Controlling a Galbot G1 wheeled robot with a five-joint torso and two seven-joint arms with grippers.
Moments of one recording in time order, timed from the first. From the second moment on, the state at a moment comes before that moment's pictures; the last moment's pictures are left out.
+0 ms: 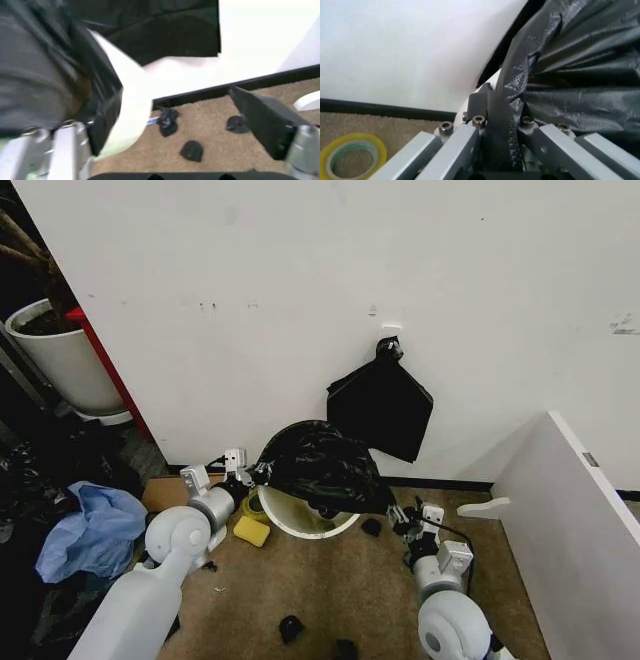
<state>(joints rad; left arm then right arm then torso) 1.06 -1.14 -0.35 -1.87 -0.94 0.48 -0.05 -1.44 1.17 0.14 2.13 0.59 -0.13 0.59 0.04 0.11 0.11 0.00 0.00</state>
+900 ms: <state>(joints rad) 1.02 -1.18 -0.34 -1.87 -0.96 0.47 -0.09 -1.56 1.16 0.02 2.26 0.52 0.18 0.19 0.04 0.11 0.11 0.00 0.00</state>
